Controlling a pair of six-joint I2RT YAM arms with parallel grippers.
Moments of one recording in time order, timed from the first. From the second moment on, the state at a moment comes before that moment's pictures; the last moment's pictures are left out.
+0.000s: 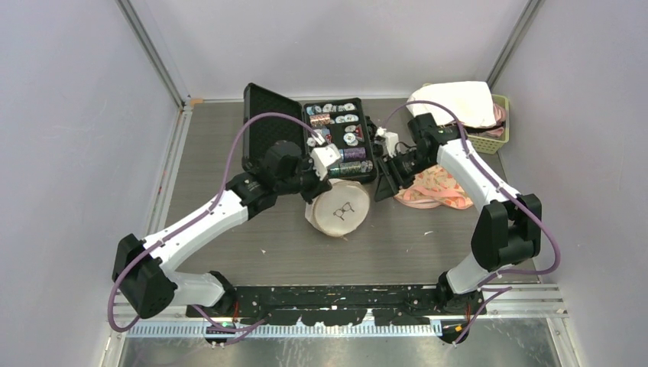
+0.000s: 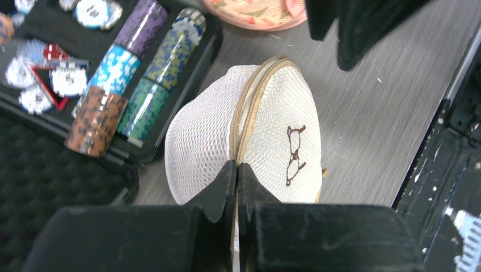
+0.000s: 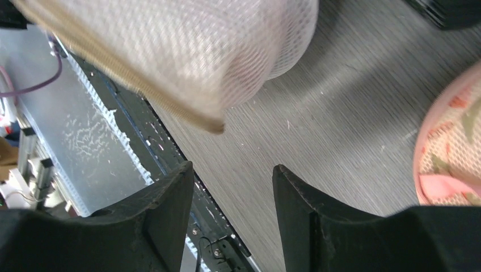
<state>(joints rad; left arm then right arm) -0.74 1.28 1.07 -0.30 0.29 0.16 0.24 1.58 1.31 -1.04 -0.73 -0.34</state>
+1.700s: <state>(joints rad) -0.88 1.16 0.81 -0.04 0.29 0.87 0.43 1.59 1.34 -1.09 -1.00 -0.33</state>
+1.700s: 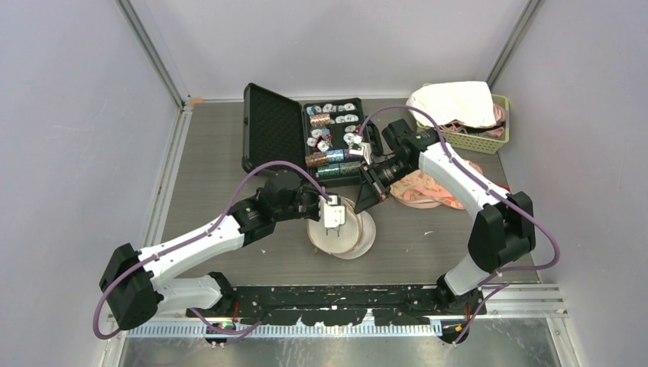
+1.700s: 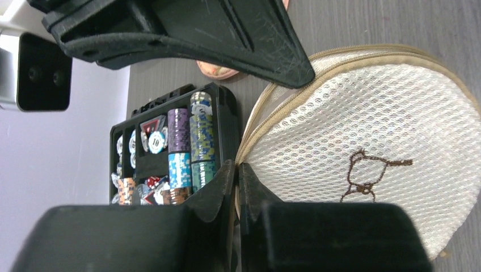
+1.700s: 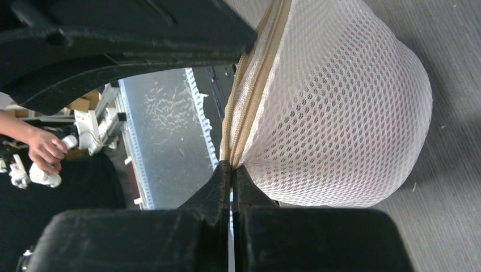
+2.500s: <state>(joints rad) -0.78 1.00 0.91 -0.31 0.43 0.68 0.56 1.49 1.34 -0.80 -0.80 0.04</state>
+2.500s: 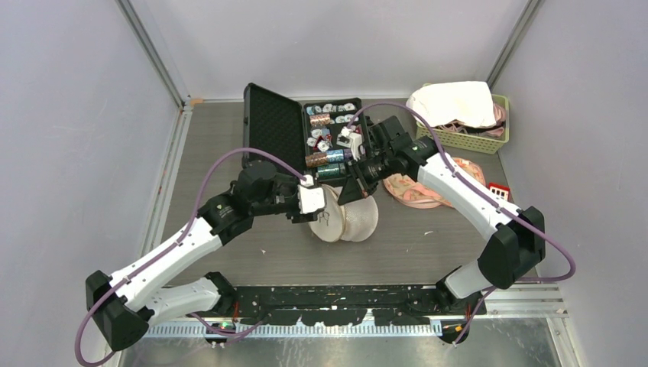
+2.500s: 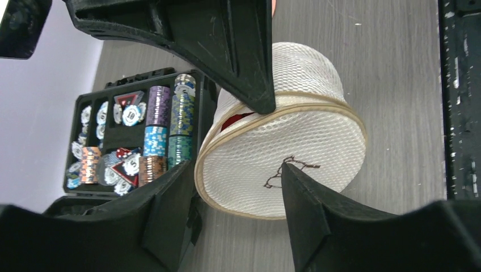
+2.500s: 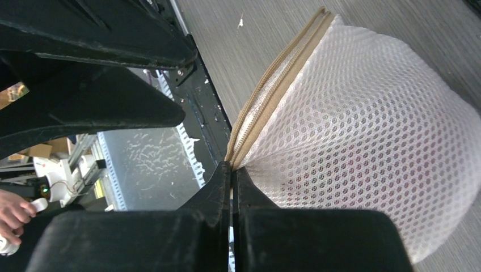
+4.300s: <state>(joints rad) -0.78 1.14 0.96 -0.54 0.60 0.99 0.65 1.55 1.32 -0.82 -0.83 -0.06</state>
